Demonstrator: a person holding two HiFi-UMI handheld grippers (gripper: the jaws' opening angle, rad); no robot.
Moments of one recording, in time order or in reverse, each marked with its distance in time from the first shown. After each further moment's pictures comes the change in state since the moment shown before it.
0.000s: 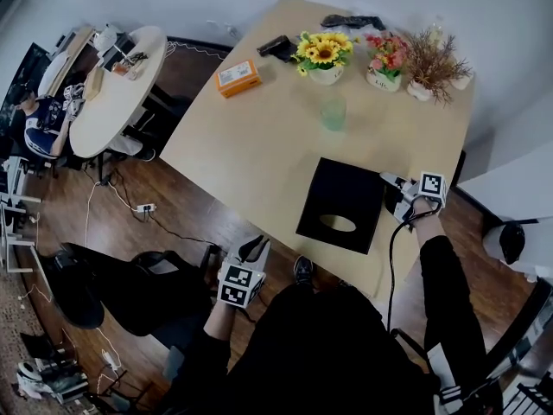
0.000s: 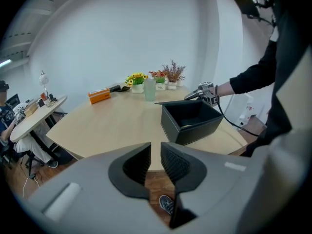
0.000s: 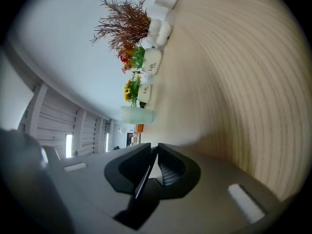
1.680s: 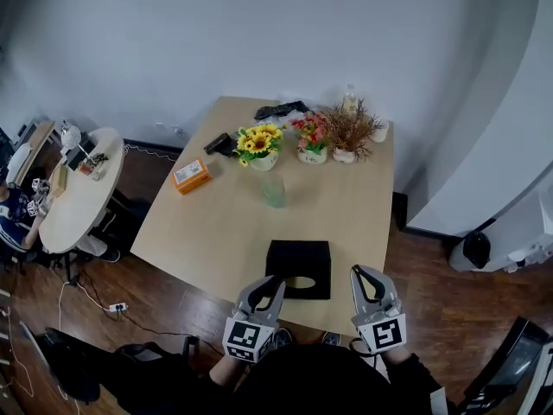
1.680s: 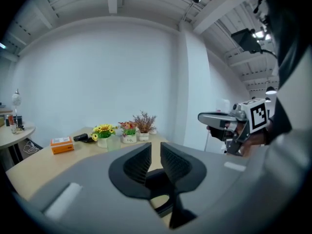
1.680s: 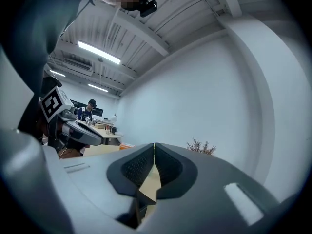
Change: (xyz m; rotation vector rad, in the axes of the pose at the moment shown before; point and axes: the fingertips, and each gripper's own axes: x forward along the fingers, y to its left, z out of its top) left arm -0.047 -0.112 0.182 0.096 -0.522 -0.255; right arm -0.163 0.262 -0.163 -1.531 -0.701 -0.366
